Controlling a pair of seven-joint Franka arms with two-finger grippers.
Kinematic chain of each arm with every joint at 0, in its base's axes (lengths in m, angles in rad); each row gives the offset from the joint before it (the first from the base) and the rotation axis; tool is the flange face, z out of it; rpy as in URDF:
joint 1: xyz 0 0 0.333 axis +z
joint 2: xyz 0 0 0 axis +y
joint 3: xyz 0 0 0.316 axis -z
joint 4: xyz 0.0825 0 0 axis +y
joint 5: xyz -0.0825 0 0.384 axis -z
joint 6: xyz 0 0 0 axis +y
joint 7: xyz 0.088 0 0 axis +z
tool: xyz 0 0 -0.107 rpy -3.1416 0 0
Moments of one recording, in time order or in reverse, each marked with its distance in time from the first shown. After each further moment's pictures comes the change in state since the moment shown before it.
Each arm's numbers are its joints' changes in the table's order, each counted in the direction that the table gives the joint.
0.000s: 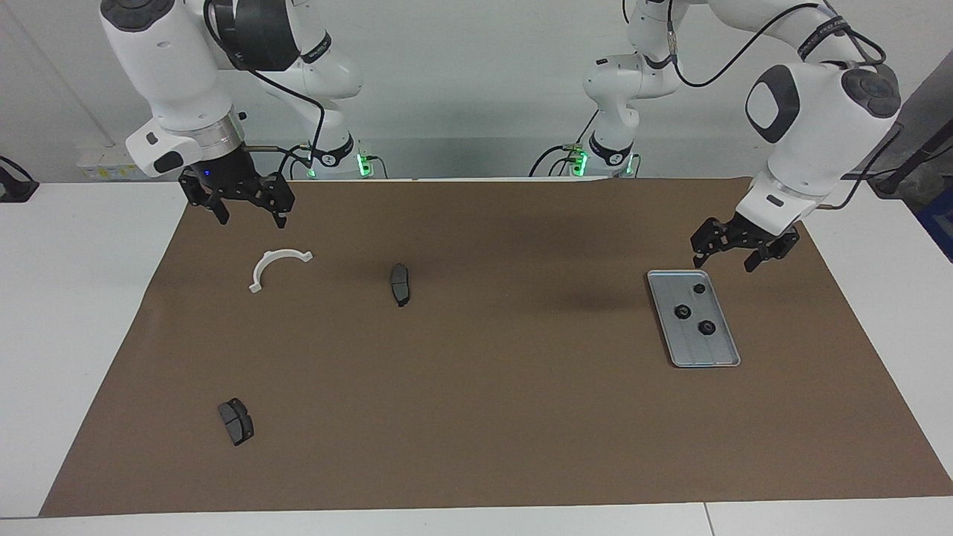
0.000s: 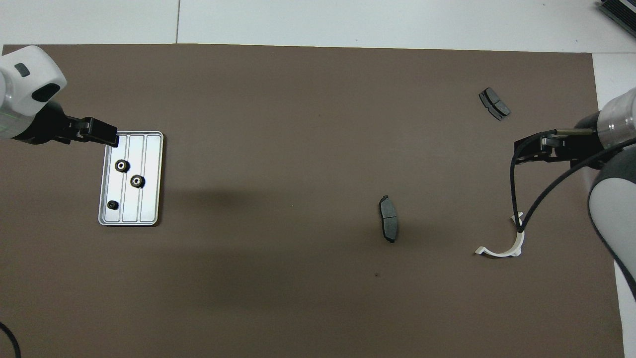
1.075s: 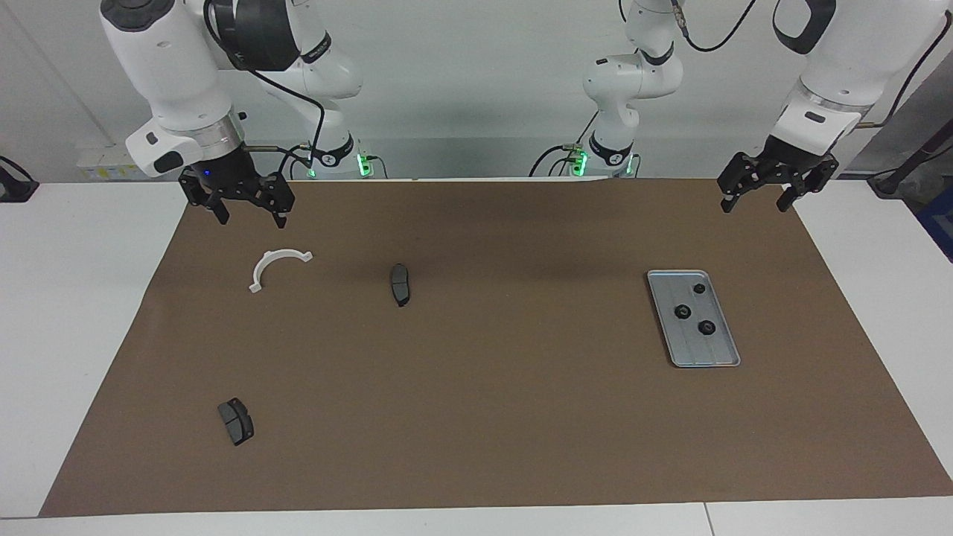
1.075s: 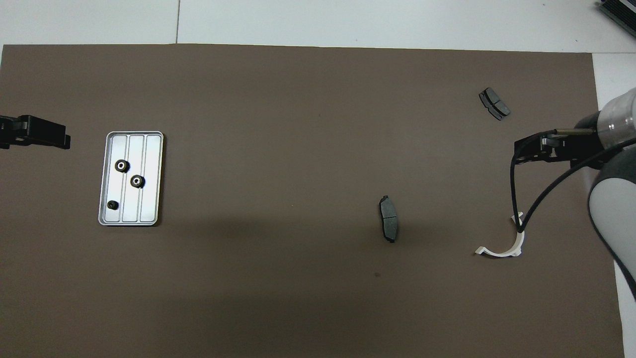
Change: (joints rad) left arm 0.005 -0.093 -0.015 -0.058 -0.047 0.091 0.060; right arm 0.000 0.000 0.000 0.000 0.000 0.000 0.000
